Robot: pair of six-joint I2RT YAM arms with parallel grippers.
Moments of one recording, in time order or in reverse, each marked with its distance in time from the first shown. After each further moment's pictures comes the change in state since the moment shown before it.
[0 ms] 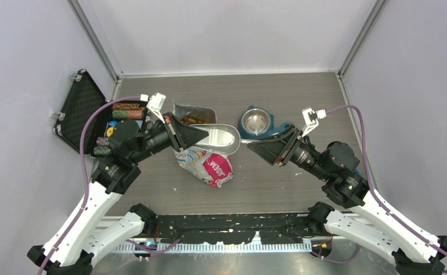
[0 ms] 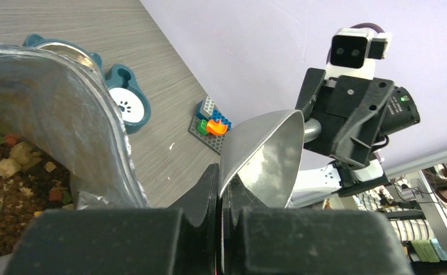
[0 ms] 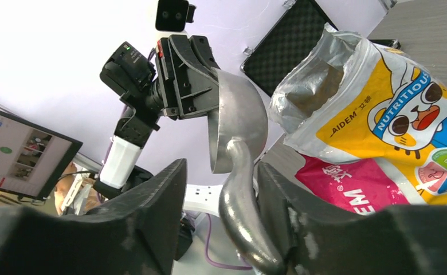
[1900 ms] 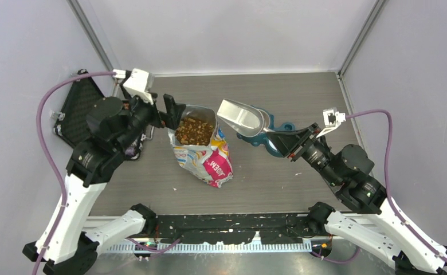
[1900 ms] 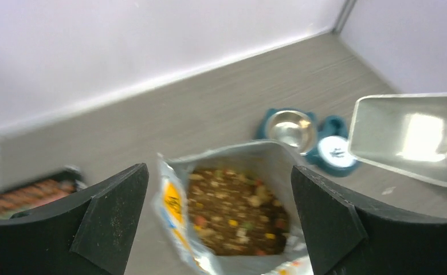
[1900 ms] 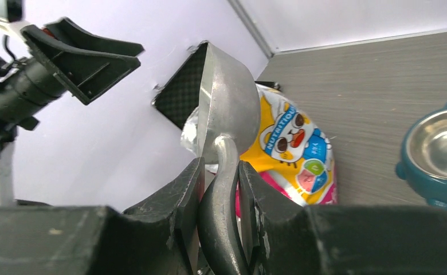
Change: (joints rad) left arm 0.009 0.152 0.422 -0.384 -0.500 0.609; right arm -0.017 -0.073 0.086 -0.241 0.257 -0.214
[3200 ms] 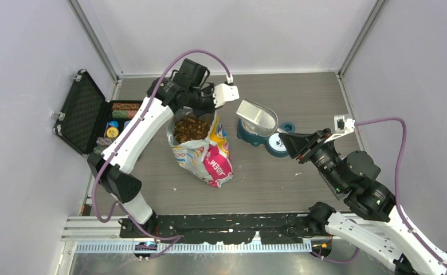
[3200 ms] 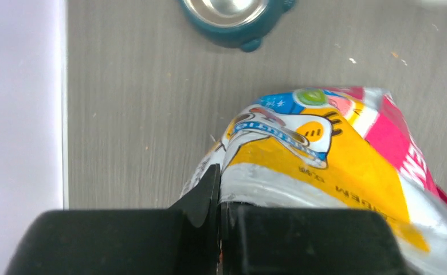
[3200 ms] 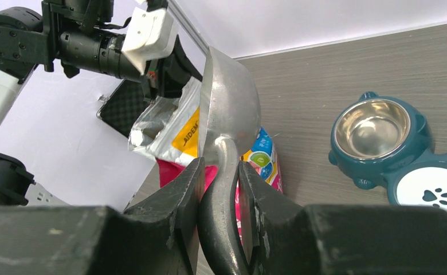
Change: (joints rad) left arm -0.024 0.738 0.467 -0.494 0.412 1.036; right arm -0.002 -0.074 0.009 -0.158 0.187 -0.085
